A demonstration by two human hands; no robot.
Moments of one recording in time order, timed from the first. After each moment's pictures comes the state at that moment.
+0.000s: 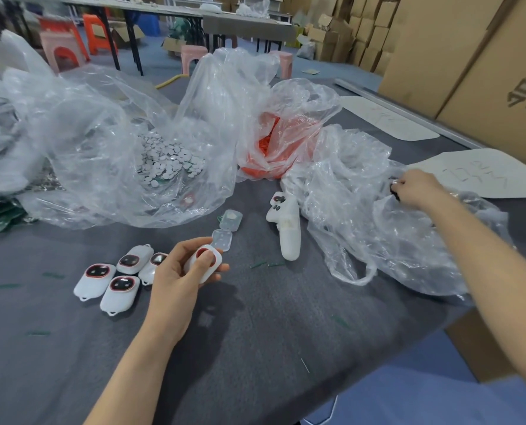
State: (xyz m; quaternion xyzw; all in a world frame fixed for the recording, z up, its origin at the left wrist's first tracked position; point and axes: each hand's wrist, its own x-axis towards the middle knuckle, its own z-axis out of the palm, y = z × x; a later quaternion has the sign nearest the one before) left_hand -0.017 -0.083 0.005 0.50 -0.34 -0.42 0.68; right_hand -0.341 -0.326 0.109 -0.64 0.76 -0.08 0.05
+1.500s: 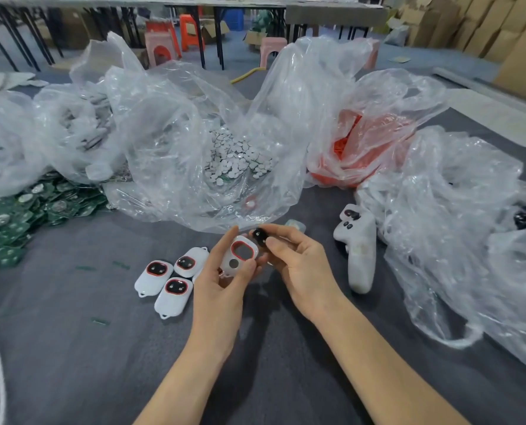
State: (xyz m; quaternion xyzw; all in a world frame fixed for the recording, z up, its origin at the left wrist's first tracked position) left_hand -0.019 -0.089 0.009 0.51 -0.29 -0.31 0.75; right_hand -0.100 -0.179 0.025 -0.46 0.28 -0.39 0.74
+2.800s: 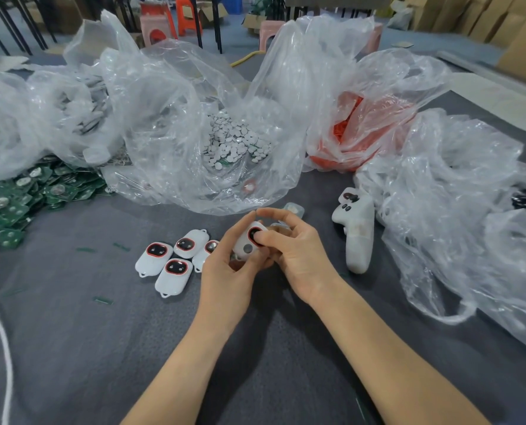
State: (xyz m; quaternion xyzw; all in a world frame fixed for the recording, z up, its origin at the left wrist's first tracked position) left_hand -0.024 -0.088 0.010 0.54 -0.36 -0.30 0.69; right_hand -0.105 -0.170 0.031 -0.47 0.29 -0.34 0.77
